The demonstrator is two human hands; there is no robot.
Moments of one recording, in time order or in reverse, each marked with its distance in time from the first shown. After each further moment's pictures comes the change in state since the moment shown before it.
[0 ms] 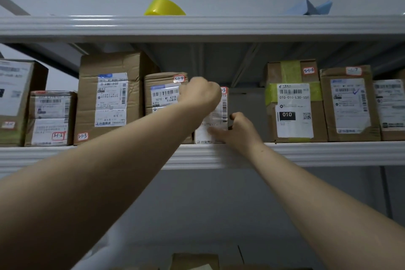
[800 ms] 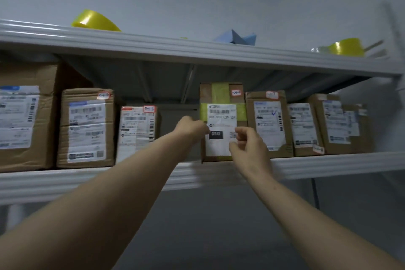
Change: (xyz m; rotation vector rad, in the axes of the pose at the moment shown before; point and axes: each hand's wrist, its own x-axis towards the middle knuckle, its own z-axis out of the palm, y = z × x) left_hand -0.008 0.038 0.116 -0.297 -0.327 -0.088; right_hand -0.025 0.083 -0.123 -0.080 0.409 -0.030
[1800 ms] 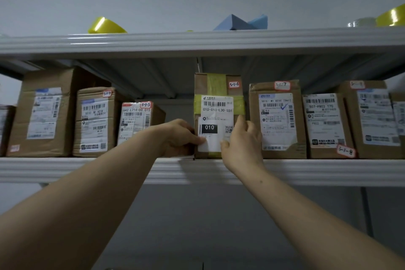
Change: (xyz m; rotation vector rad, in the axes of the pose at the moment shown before) left_hand 0.002 0.001 0.014 -0.050 -0.119 -0.225; right_hand 0.027 0.013 -0.011 -0.225 -0.240 -0.113
